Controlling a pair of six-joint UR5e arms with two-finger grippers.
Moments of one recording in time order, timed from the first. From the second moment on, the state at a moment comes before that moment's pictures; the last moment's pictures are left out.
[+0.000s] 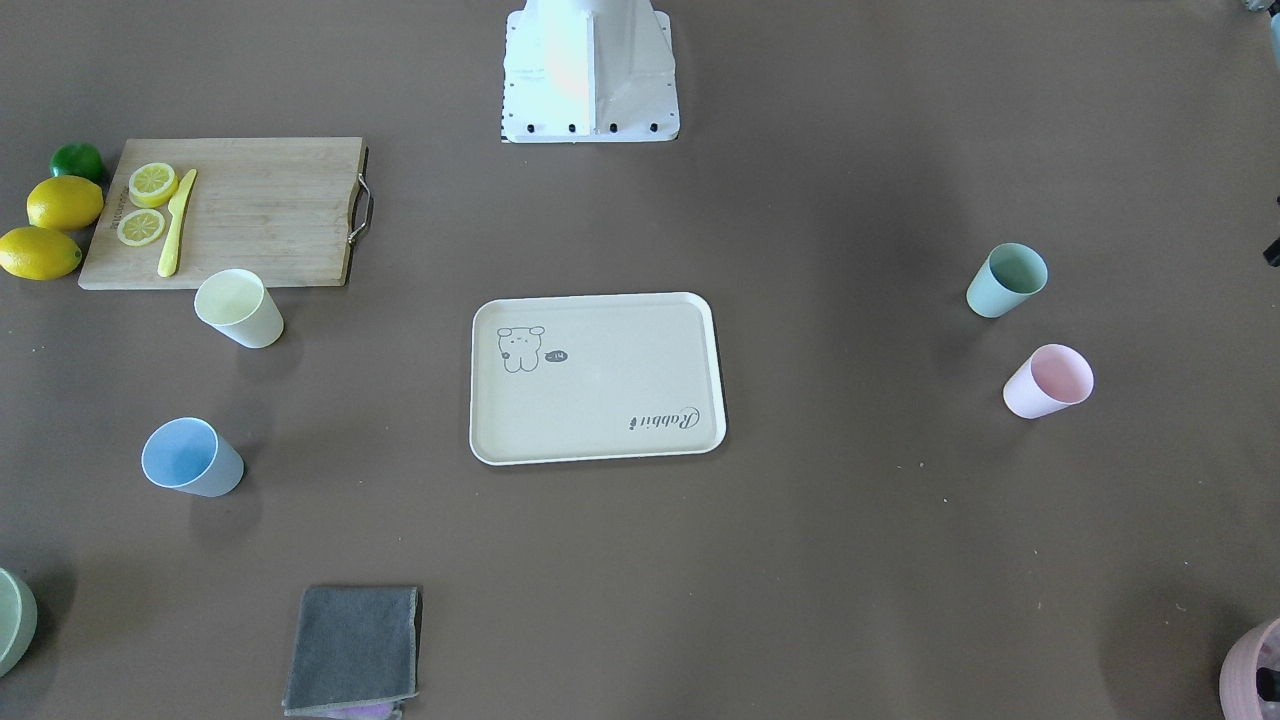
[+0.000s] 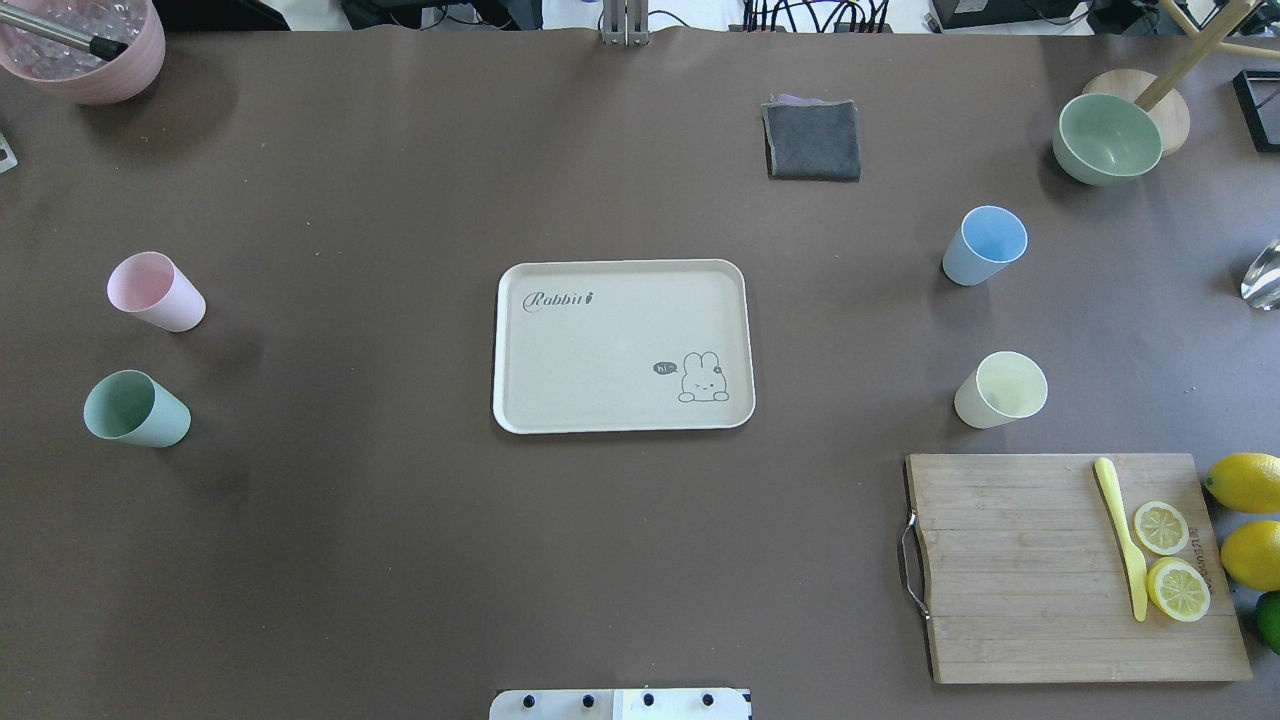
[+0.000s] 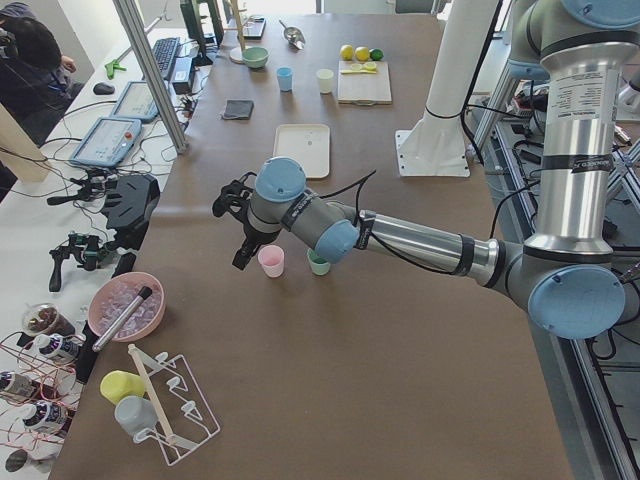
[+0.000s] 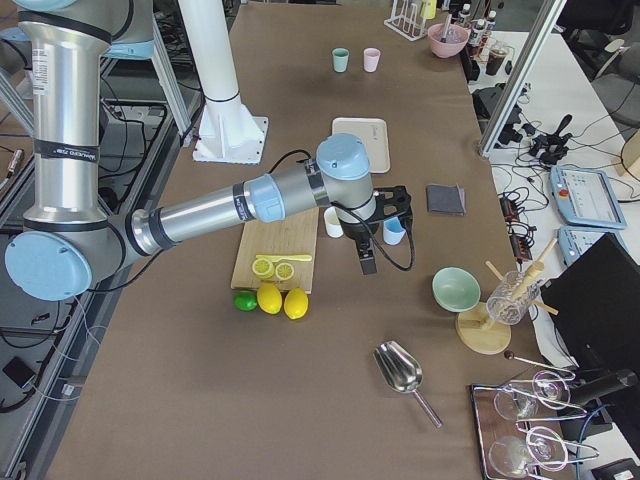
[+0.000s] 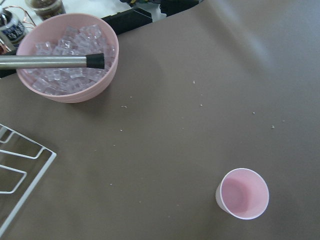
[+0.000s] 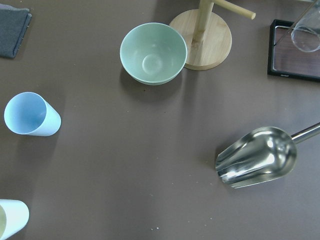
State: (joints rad) left arm -1.43 -1.56 -1.79 -2.06 -2.40 -0.21; right arm 1.50 -1.65 1.99 -1.49 2.34 0.25
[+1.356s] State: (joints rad) left arm -1.13 -1.70 -1.48 -2.26 -2.27 -0.42; right arm 1.26 -1.59 1.98 -1.37 2.27 0.65
